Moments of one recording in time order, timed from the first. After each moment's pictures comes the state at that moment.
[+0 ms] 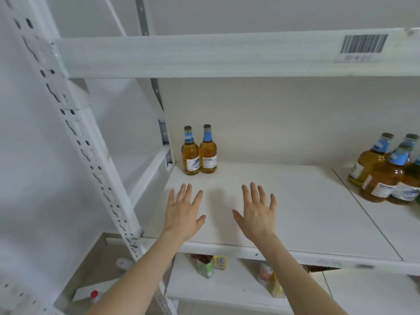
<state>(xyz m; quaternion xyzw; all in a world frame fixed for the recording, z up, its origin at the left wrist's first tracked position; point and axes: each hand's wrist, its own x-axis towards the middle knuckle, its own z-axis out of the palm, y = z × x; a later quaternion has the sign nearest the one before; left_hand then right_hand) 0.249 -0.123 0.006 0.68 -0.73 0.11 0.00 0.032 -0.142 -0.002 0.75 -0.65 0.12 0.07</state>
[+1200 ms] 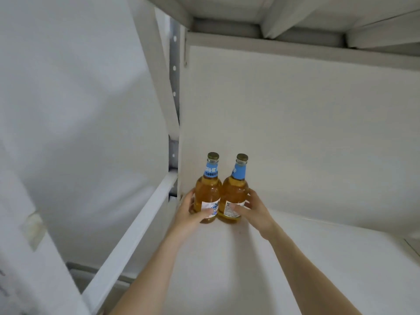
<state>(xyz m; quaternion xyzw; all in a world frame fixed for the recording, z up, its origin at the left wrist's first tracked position) 0.340 -0.370 -0.065 0.52 -0.49 -0.46 0.53 0.125 -0.410 -0.023 0.62 -0.49 0.38 -0.49</state>
